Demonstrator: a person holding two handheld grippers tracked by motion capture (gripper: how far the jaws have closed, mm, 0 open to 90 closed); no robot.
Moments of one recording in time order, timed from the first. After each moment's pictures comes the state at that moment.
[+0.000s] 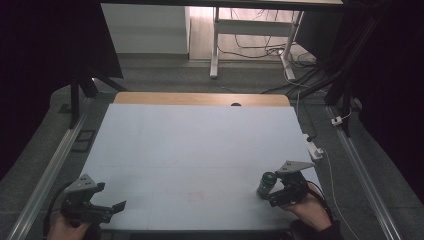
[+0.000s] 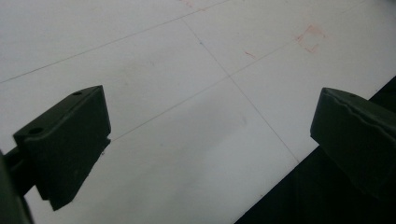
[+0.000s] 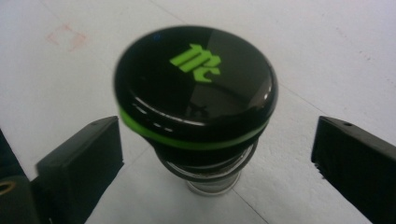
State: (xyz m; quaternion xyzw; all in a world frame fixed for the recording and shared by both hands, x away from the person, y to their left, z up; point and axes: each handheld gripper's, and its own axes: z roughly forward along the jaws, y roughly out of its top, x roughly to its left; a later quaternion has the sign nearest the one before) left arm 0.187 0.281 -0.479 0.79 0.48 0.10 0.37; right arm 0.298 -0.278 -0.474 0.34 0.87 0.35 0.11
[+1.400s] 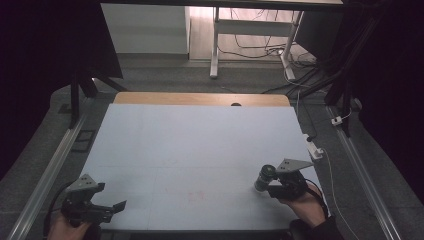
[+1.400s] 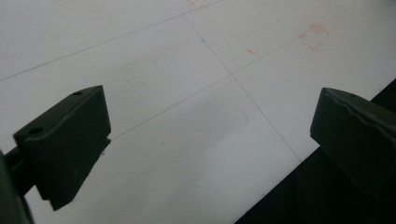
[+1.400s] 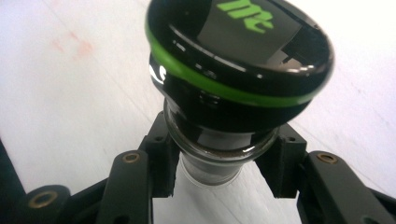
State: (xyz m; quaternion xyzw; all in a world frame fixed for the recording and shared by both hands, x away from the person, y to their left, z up) left arm 0.188 0.281 -0.480 0.79 0.48 0.10 0.37; right arm 0.298 -0.269 -0.465 0.30 0.87 0.37 0.13
